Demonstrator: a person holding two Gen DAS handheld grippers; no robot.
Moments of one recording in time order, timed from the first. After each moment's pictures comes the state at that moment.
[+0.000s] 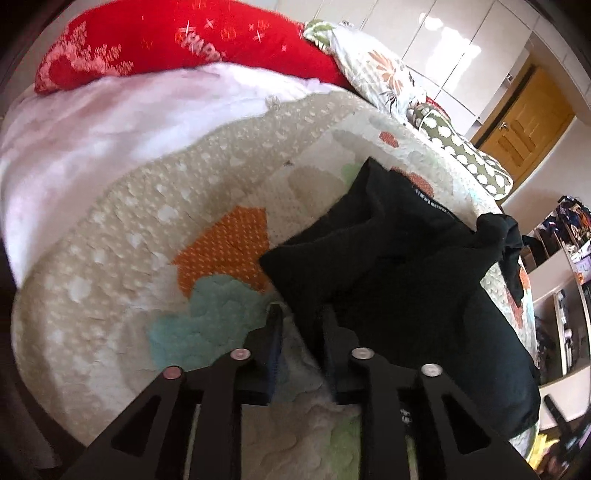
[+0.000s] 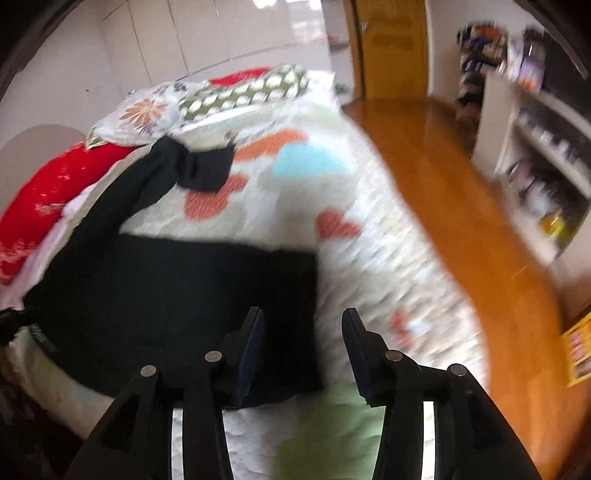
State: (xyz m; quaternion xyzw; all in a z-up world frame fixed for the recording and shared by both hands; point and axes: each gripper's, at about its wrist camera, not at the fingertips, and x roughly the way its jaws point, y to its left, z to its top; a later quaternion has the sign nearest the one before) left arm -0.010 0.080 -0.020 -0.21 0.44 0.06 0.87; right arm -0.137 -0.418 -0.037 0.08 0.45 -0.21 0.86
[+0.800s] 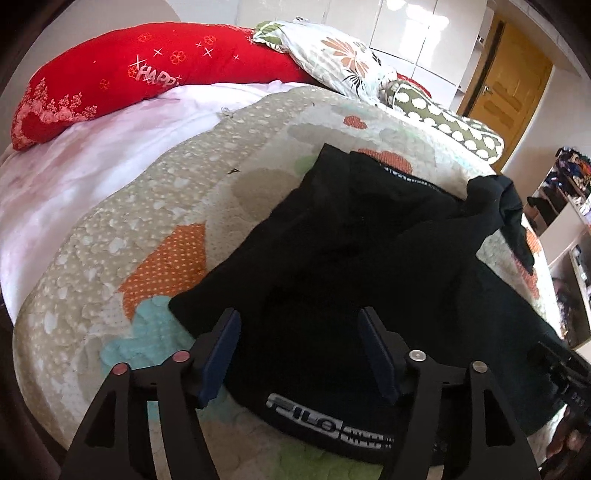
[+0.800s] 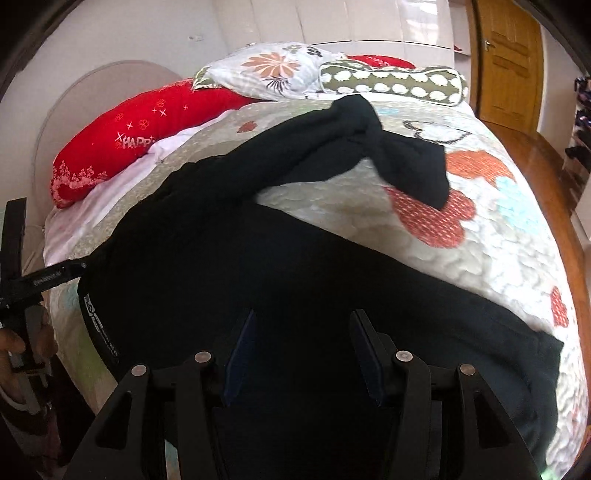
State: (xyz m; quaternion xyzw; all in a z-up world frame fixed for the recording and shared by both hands) left arm 0.016 0.014 -0.019 -0.12 0.45 0.05 0.88; right arm -0.025 -0.283 -0.086 0.03 0.49 0.00 0.87
